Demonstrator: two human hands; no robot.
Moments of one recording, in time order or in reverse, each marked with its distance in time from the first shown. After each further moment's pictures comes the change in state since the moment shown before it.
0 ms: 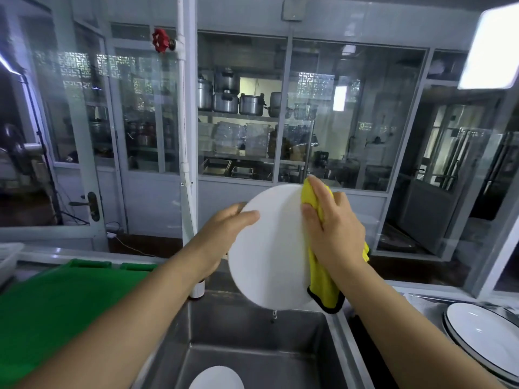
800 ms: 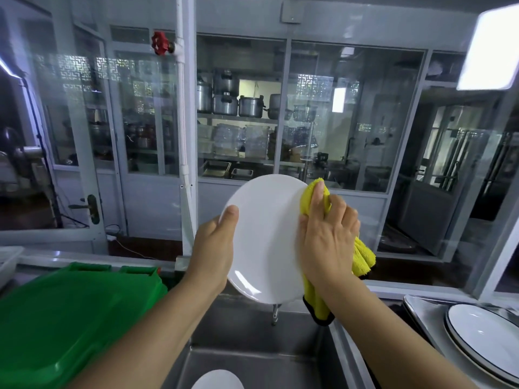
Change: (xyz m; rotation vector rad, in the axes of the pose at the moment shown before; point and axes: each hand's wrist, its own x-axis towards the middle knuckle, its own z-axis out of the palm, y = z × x) left_hand -0.011 -0.010 0.017 -0.166 0.405 0.023; right_hand -0.011 -0.007 0.024 -0.322 0.213 -0.040
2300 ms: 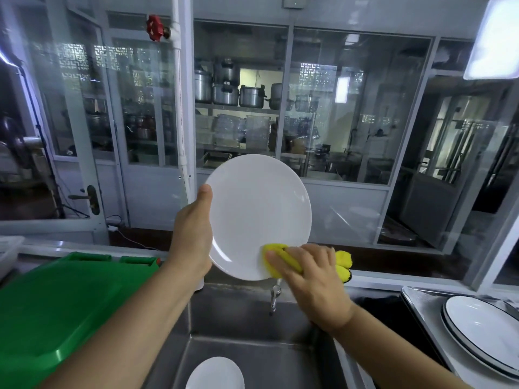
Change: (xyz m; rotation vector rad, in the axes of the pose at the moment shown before) left_hand 0.013 0.008 -0.007 -0.203 0.149 -0.101; right_hand -0.069 0.040 0.014 0.172 0.006 -0.671
